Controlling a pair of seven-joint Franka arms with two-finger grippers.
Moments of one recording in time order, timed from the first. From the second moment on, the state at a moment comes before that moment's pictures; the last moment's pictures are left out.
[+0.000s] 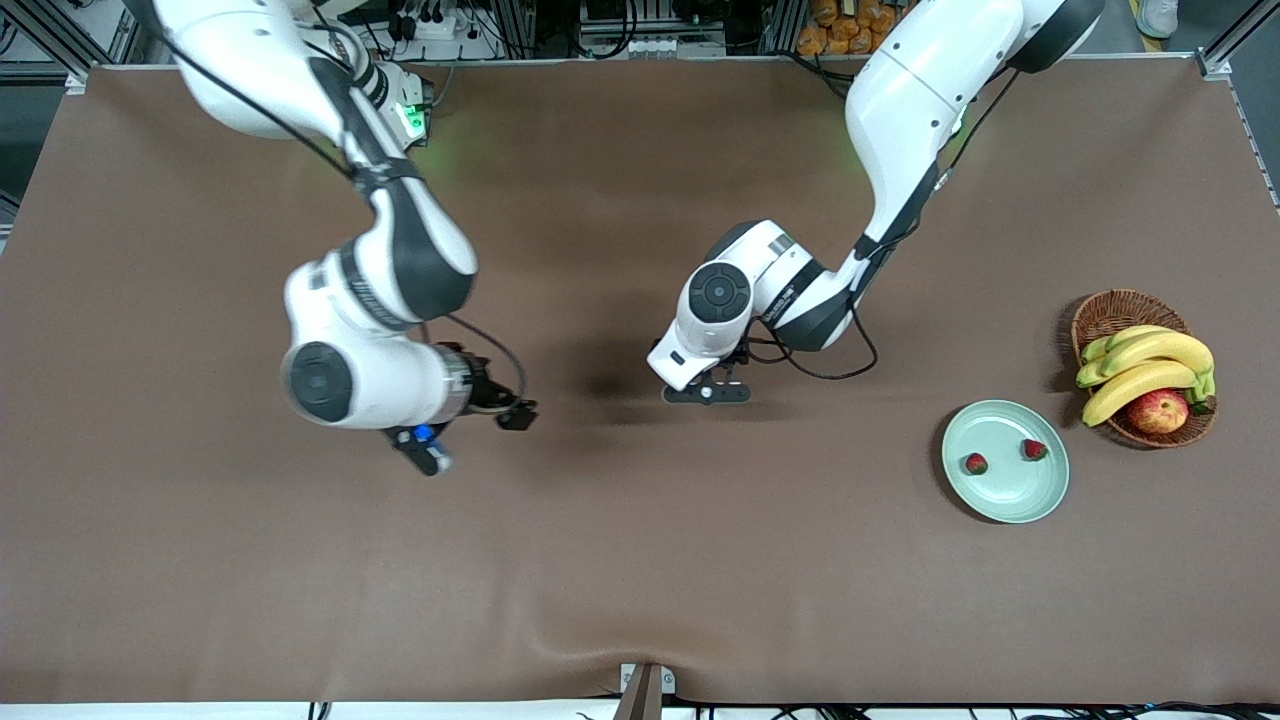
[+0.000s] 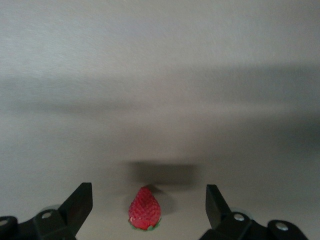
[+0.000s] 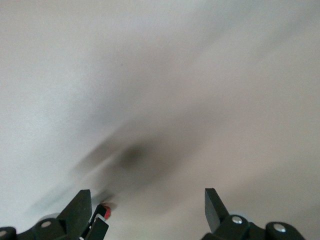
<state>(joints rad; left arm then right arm) -0.42 0.74 -0.35 -1.62 0.18 2.24 -0.77 0.33 0.61 0.03 -1.32 0.33 1.73 0.97</state>
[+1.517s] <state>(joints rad) -0.42 0.75 -0.34 -1.62 0.18 2.17 -0.75 0.01 0.01 0.04 -1.61 0.10 1.48 0.11</state>
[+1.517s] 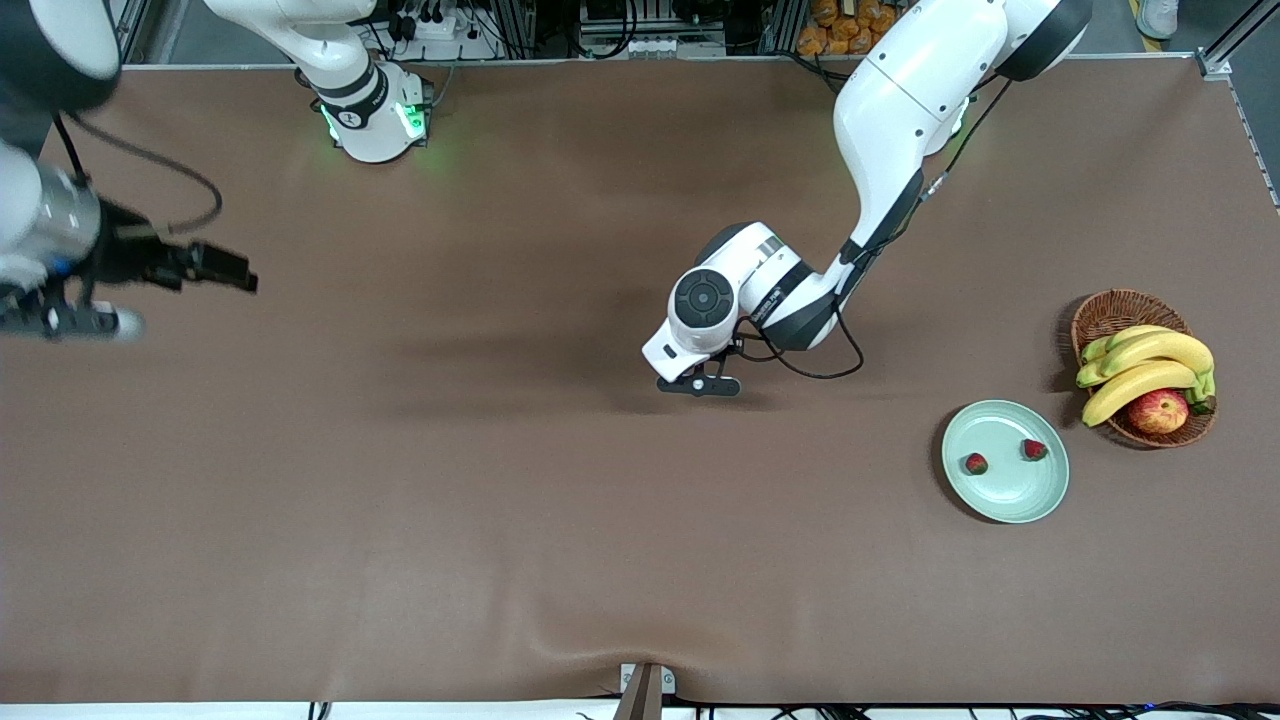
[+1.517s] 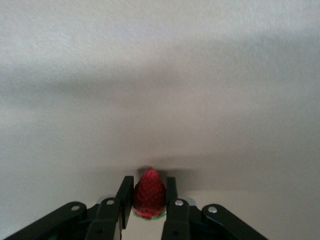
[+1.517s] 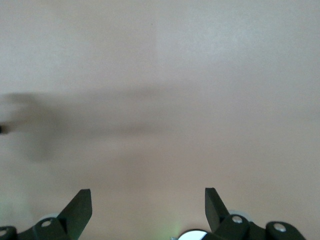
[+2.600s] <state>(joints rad) 0.31 0.64 -0.32 -1.63 0.33 2.08 -0.39 0.01 -0.18 0.05 -1.73 0.00 1.44 0.10</state>
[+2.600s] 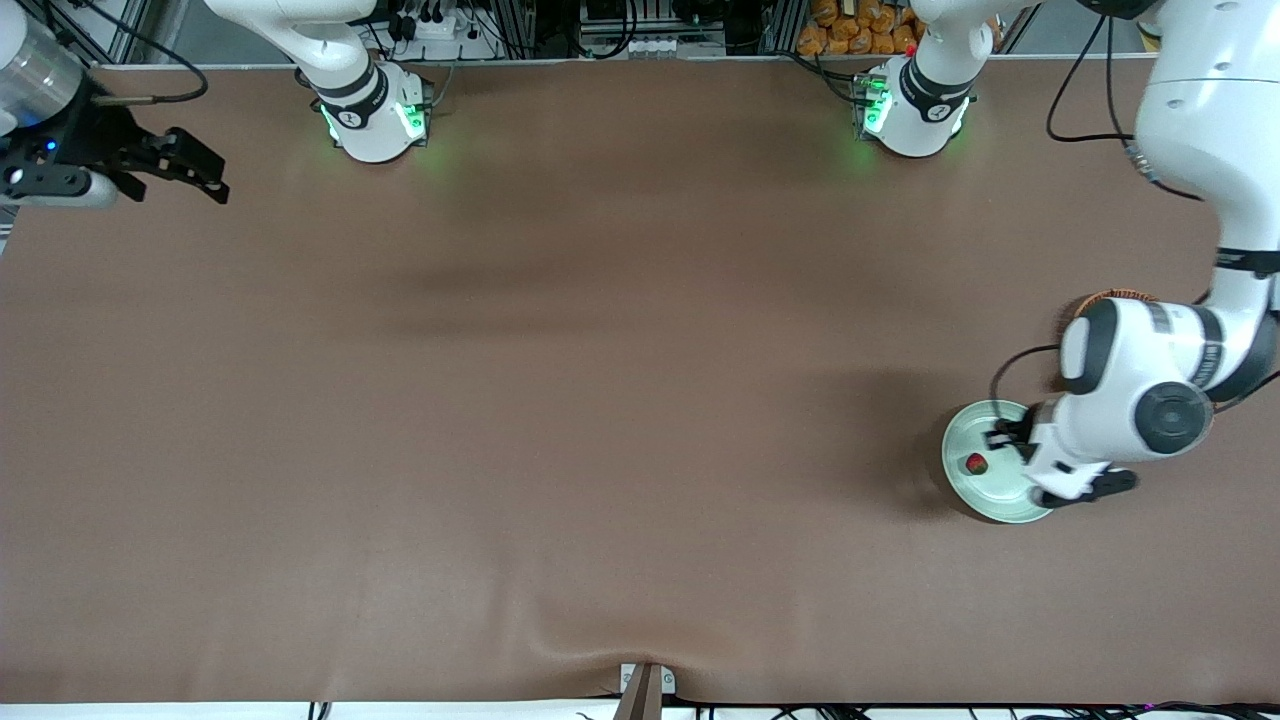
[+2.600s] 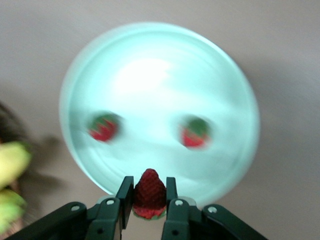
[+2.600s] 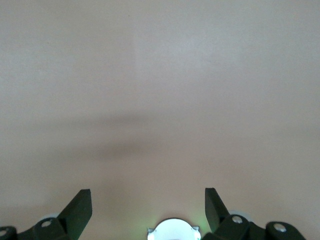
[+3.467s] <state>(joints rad) 0.33 0.64 -0.36 -1.57 0.40 2.22 -0.37 0.01 -0.18 0.06 -1.73 -0.03 1.49 0.10</state>
